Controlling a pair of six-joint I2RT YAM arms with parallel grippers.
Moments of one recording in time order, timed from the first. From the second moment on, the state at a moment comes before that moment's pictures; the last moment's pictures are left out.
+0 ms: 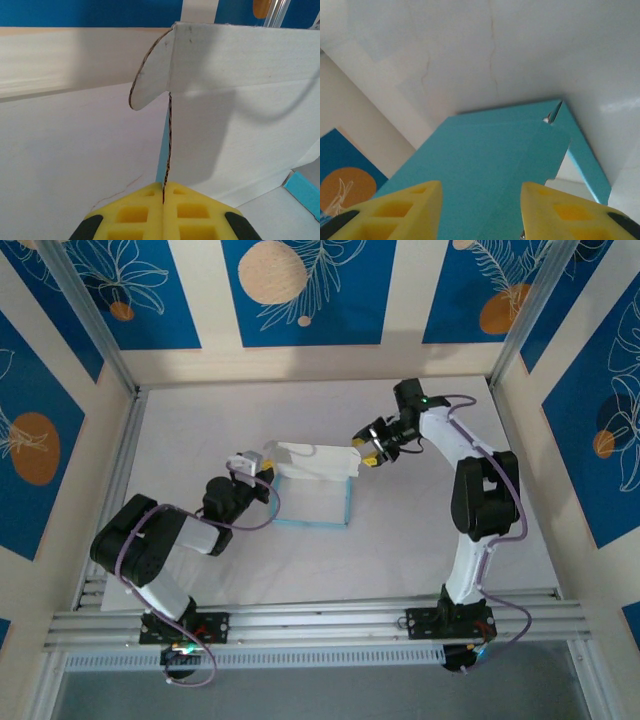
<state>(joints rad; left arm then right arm) -0.44 1.65 0.39 1.17 0.13 -0.10 0.21 1.92 1.56 -0.89 -0.70 0.99</state>
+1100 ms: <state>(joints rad) -0.47 1.64 0.38 1.17 0.09 -0.08 0.15 1.82 1.41 -0.92 -0.69 0.95</state>
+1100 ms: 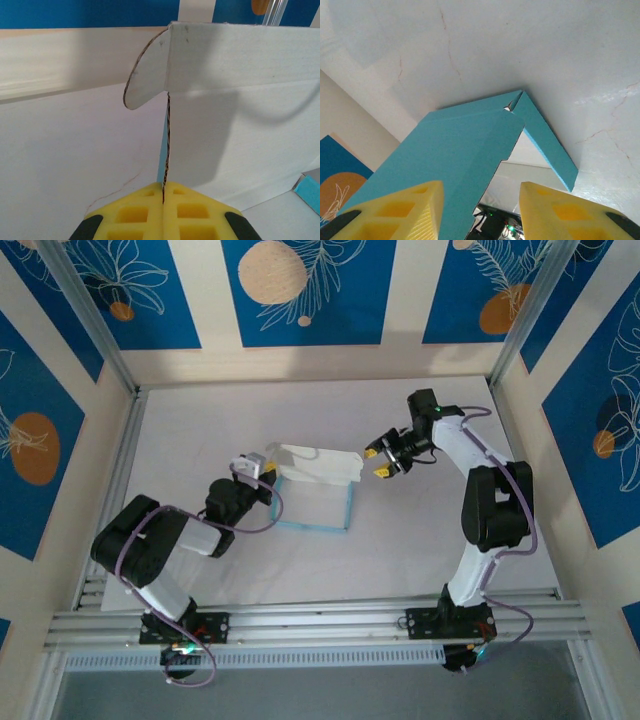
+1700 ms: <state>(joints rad) -0.47 1.64 0.38 1.17 0.09 -0.08 0.23 1.86 1.42 -0.89 -0.75 0.94</state>
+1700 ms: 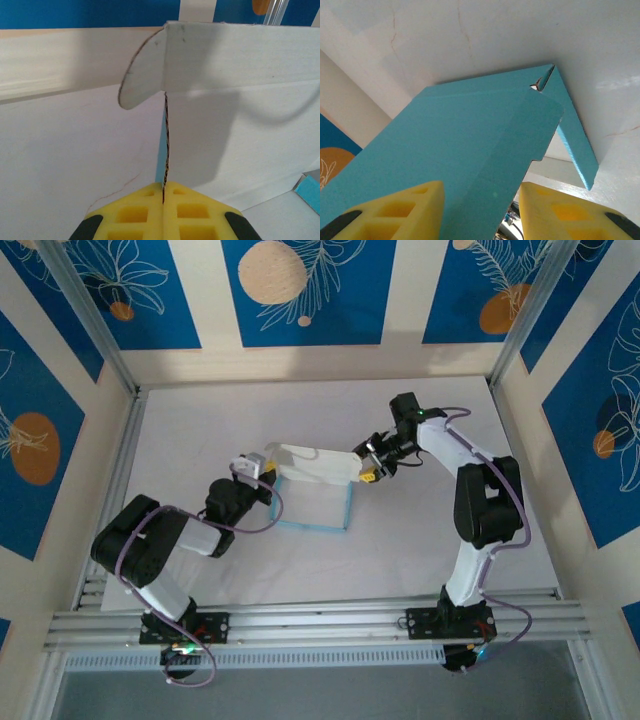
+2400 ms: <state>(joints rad) -0.47 1.64 0.38 1.19 0.07 -0.08 0.27 1.86 1.42 -0.87 -0.75 0.95</state>
